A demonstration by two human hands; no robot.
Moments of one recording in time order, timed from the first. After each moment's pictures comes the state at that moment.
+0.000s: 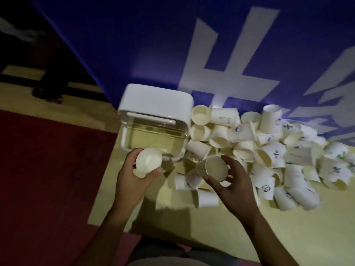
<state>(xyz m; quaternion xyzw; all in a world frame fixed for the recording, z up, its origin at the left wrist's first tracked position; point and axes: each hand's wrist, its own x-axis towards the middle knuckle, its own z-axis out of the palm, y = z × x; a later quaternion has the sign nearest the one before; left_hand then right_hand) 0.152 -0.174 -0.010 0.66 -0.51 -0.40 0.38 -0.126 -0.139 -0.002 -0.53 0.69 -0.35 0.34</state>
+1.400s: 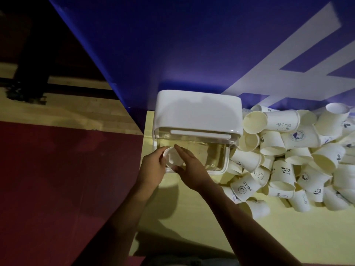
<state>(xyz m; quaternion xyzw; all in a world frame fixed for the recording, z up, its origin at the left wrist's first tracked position) 0.271 -0.328 -0.127 0.62 -0.64 -0.42 0.17 0.108 -0.297 -0.121 -0.59 0.66 -0.16 0.44</state>
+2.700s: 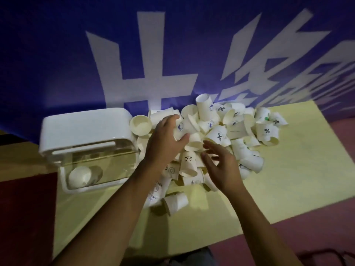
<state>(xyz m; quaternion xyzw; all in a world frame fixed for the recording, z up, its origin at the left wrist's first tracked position) -0.062 -0.289 0.006 0.46 -0.79 -0.35 0.22 -0.199 -0.142 0.004 -0.43 0.79 -0.37 0.24</state>
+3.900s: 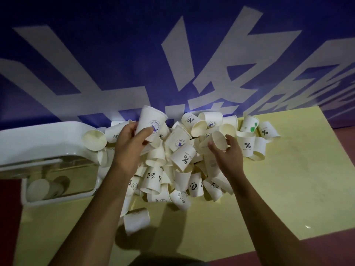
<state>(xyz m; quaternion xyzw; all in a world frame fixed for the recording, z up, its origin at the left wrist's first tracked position) -0.167 -0.292 0.011 0.57 -0.38 -0.64 0.36 -0.405 -0.166 -0.051 -0.26 0.85 -0.39 0.25</state>
